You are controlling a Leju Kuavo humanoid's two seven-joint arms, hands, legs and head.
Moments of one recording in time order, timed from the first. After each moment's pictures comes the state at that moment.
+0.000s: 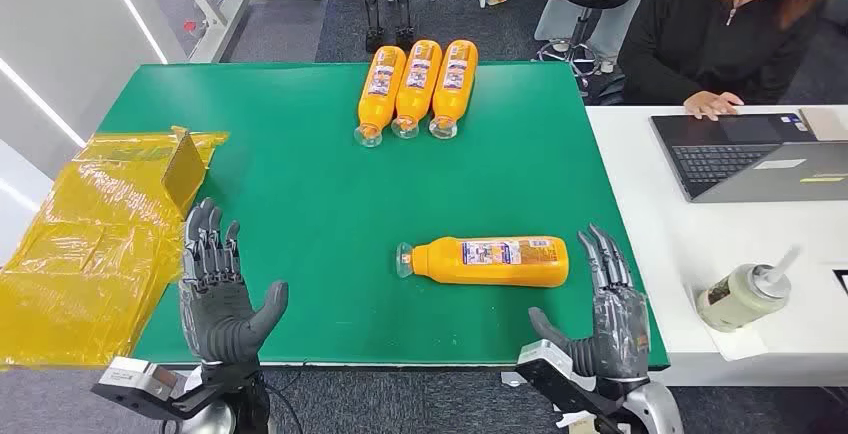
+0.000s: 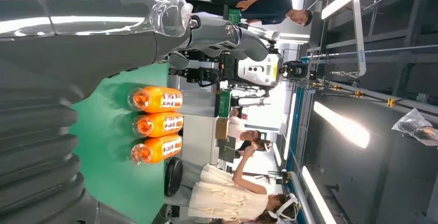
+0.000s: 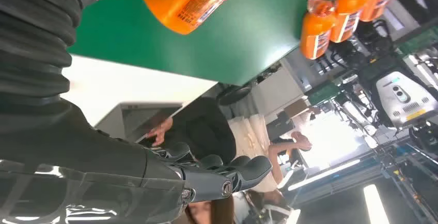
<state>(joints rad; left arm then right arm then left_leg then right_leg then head) 0.07 -0.21 -0.26 -1.35 -0.14 0.10 -0.65 0.13 -0.14 0.23 -1.70 1.01 -0.38 -0.20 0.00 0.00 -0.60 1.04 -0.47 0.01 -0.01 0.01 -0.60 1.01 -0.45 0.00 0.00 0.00</state>
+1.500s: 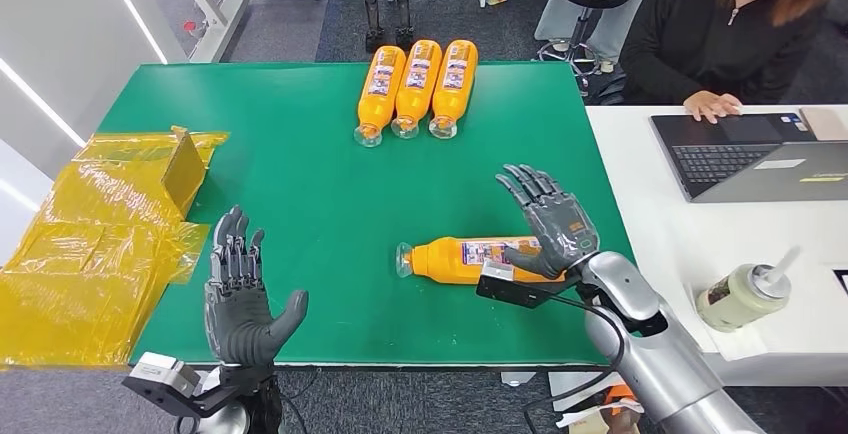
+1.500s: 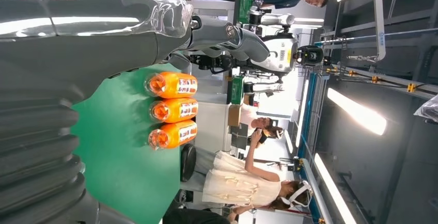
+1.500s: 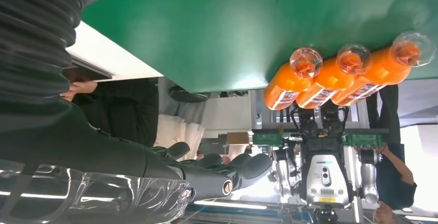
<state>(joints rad) 0.06 -0.21 -0.27 -1.27 -0.14 0.06 -0.67 -0.45 -0.33 0.52 -1.24 1.02 -0.12 -0.20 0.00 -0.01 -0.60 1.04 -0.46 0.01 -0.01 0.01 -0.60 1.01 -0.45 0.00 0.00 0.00</state>
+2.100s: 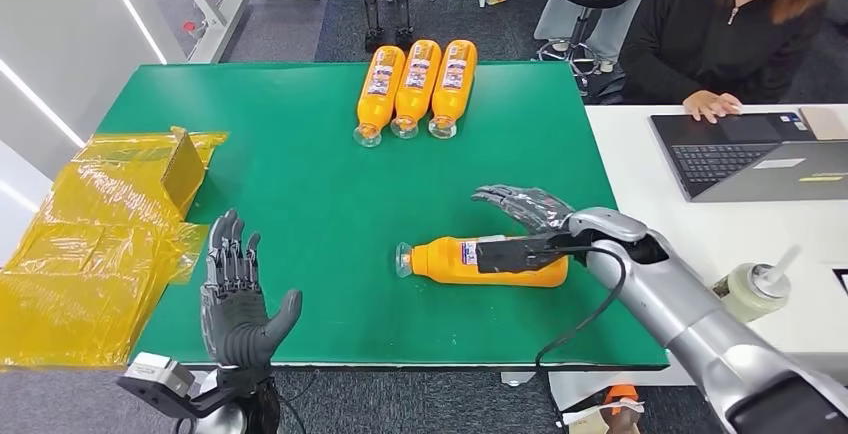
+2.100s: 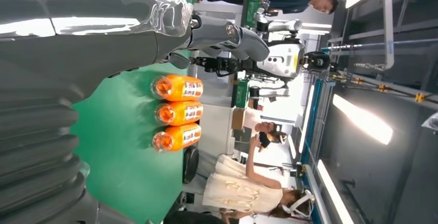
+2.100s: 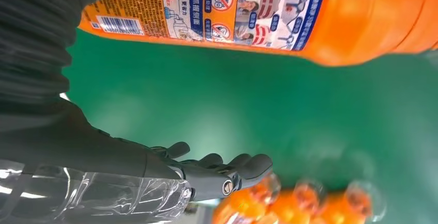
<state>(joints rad) 0.07 -0.20 -0.27 -1.27 -0.10 0.08 -0.66 -0.80 -0.38 0.82 -1.00 0.61 0.42 -0.24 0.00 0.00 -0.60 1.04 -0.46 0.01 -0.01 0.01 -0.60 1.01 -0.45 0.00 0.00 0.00</state>
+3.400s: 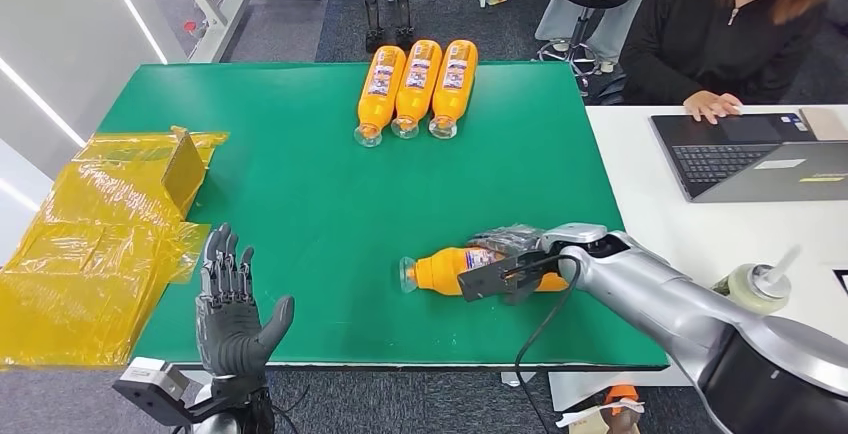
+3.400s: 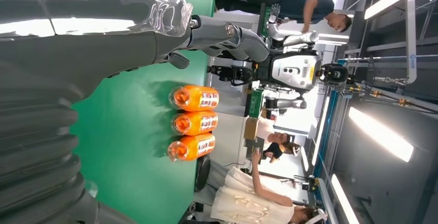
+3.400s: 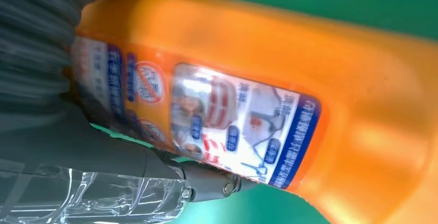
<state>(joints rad) 0.10 -0.18 -0.27 -1.26 -0.05 0.12 -0.65 -0.99 -0.29 1.36 -0.64 0.33 0.39 -0.23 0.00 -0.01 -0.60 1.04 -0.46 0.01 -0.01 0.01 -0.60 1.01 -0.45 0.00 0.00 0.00</state>
